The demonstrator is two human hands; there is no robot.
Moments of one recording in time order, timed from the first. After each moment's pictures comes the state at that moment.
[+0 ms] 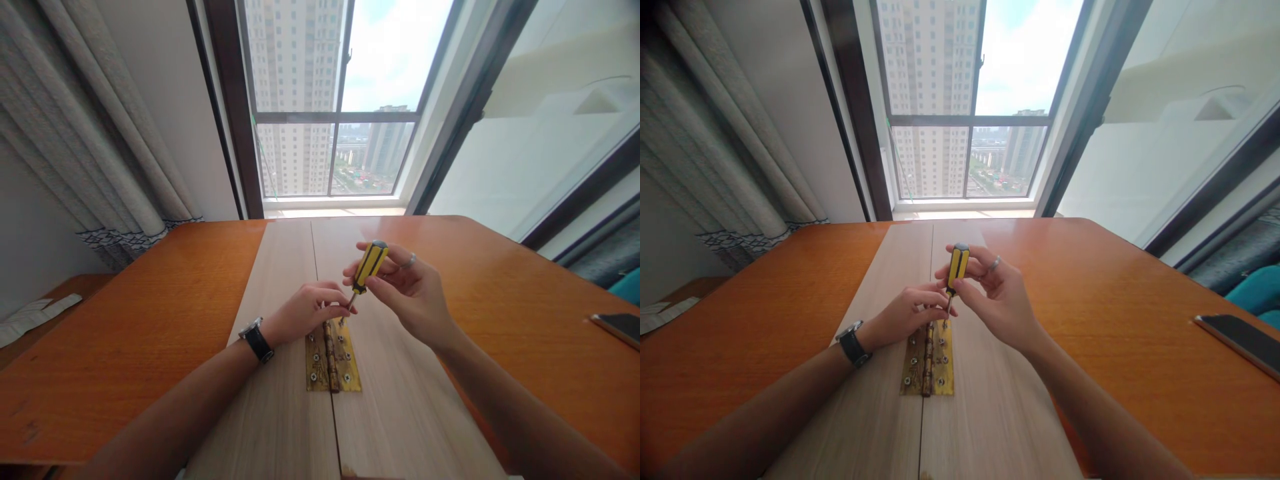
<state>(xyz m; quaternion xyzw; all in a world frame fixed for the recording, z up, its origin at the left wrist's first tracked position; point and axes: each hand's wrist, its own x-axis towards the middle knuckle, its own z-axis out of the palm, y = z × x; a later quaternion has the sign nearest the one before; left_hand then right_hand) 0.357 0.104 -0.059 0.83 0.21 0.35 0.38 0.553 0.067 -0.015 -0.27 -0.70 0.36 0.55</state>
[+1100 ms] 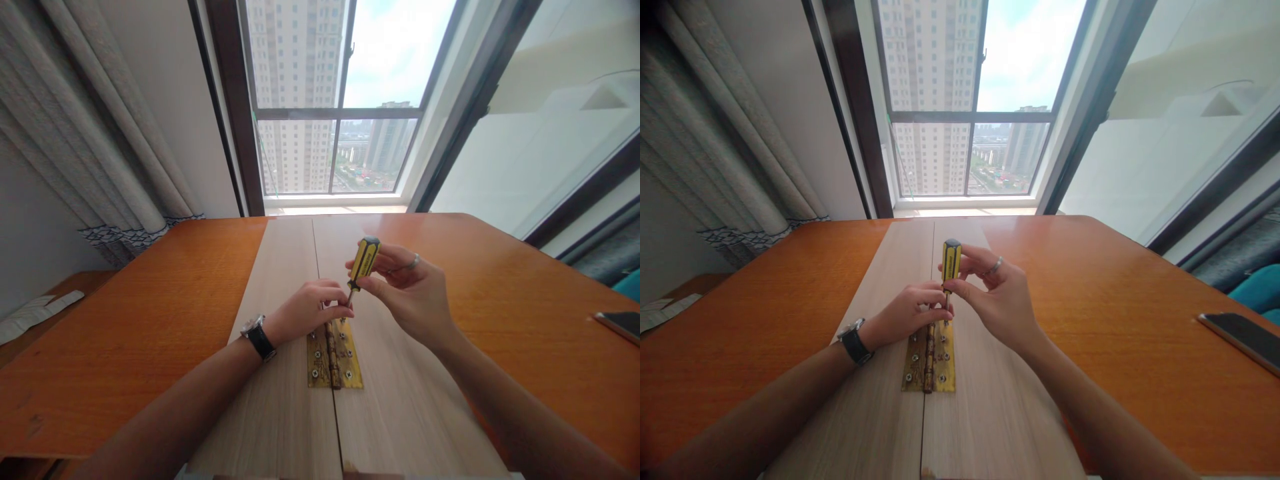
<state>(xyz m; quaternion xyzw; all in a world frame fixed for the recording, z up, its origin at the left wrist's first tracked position) 0.357 0.100 -0.059 0.86 0.24 0.33 0.30 0.547 0.070 -0.022 -0.31 -0.67 0.30 0.60</state>
